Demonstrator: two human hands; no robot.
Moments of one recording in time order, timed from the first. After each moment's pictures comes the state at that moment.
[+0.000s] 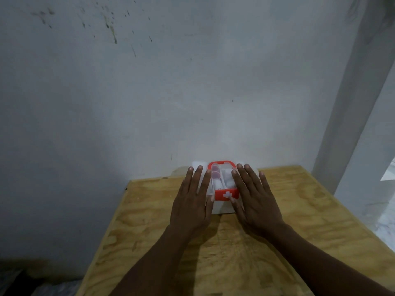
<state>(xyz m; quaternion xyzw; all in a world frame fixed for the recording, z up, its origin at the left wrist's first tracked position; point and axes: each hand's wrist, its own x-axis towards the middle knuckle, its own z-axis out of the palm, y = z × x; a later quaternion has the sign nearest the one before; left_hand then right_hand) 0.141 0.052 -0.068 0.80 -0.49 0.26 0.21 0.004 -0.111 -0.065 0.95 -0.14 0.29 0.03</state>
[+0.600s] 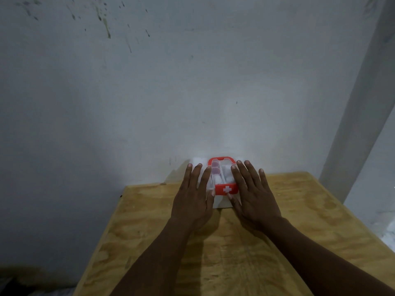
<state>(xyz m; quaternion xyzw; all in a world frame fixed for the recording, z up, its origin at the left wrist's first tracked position) 0.179 0.019 -0.060 0.83 -0.48 0.22 0.20 0.051 -0.142 -0.063 0.95 -0.17 0.25 0.03</state>
